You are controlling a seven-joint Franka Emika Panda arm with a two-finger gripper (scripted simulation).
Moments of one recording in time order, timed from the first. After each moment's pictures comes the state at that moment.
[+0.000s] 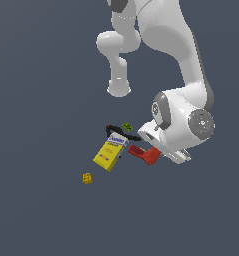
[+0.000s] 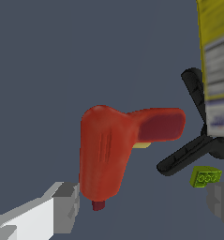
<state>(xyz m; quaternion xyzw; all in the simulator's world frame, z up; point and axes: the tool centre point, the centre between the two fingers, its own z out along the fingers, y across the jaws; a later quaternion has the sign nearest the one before) 0.014 0.157 0.110 0.93 -0.31 -0.14 0.11</state>
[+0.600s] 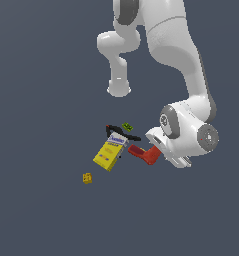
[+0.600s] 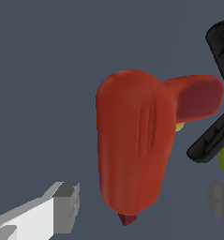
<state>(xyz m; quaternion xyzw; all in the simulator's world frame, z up) 0.003 0.188 0.064 0.91 -0.37 -0.15 0.15</state>
